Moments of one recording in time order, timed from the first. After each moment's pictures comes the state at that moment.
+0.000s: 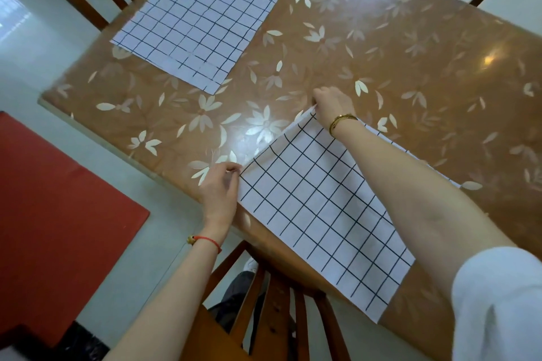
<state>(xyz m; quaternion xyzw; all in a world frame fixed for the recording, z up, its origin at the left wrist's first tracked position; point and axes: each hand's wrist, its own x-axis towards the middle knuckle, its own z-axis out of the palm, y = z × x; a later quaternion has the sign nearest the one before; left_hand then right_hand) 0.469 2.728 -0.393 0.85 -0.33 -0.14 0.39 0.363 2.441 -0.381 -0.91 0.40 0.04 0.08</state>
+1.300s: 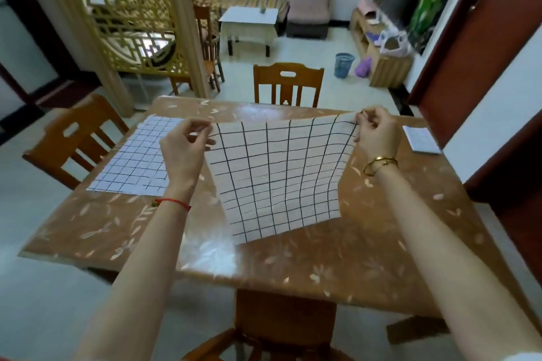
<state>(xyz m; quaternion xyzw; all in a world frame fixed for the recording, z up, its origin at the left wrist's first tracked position) 0.461 2.688 -0.112 0.62 -0.51 -0.11 0.59 0.127 2.599 -0.109 -0.57 0.61 -0.54 0.15</state>
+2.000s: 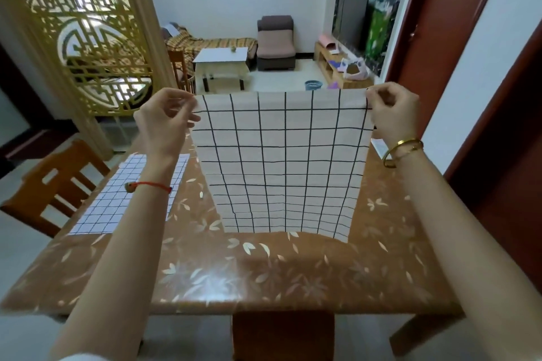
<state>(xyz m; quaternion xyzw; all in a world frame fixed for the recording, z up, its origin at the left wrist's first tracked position) 0.444 2.682 -0.011 0.50 -0.59 -0.07 0.63 0.061 2.651 -0.011 -0.56 0.54 -0.62 0.09</state>
